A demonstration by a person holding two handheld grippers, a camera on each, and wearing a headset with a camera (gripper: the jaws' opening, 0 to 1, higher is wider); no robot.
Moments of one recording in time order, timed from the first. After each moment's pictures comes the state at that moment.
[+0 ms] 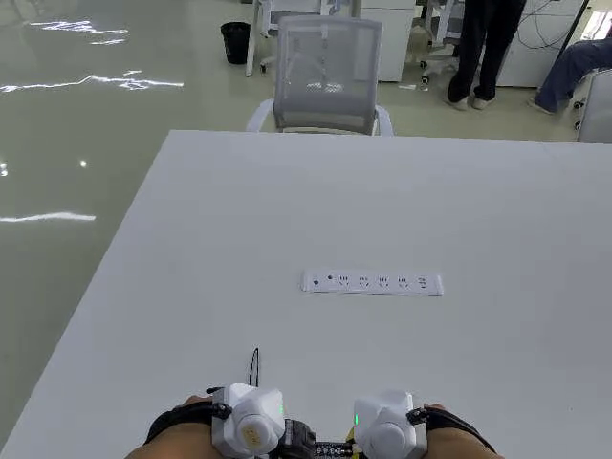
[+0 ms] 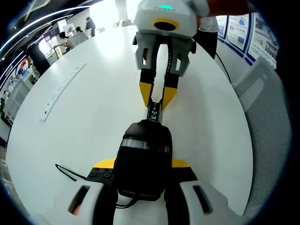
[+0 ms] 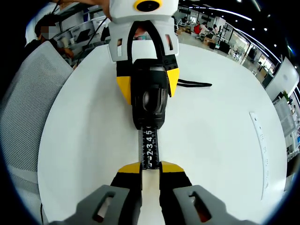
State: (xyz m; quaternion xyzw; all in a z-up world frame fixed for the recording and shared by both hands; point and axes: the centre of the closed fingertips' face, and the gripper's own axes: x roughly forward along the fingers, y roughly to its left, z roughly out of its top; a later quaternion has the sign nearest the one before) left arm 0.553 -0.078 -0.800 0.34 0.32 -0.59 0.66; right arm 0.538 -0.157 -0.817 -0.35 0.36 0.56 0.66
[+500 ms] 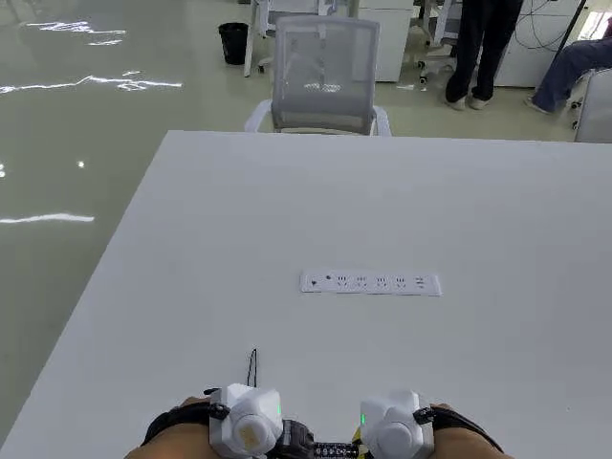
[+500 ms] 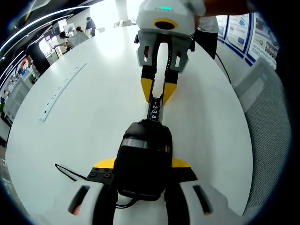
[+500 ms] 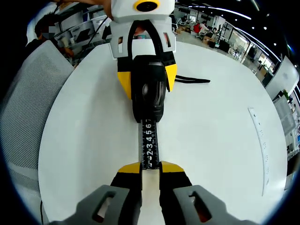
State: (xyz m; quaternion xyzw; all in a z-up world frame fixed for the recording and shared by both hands) left arm 0.552 -0.078 -0.799 0.34 0.32 -0.59 0.66; right arm 0.536 -0.167 -0.818 -0.35 0.36 0.56 0.66
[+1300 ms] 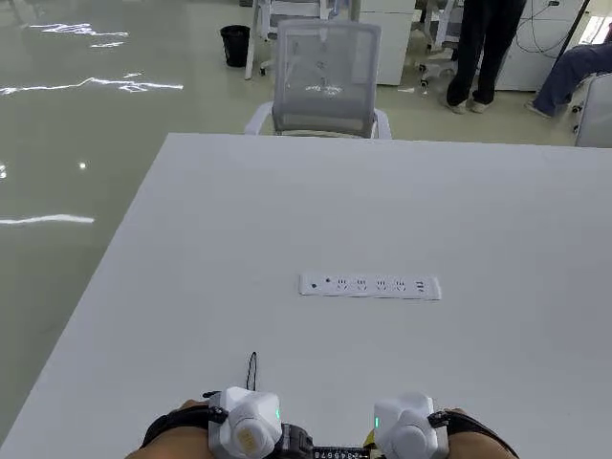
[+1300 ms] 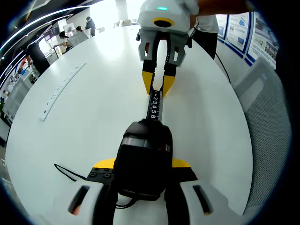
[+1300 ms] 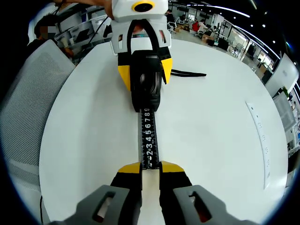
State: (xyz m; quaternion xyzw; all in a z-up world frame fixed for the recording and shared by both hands) left arm 0.552 -0.079 -0.800 0.34 0.33 -0.59 0.65; right arm 0.535 -0.189 -0.811 -0.35 0.37 0.56 0.66
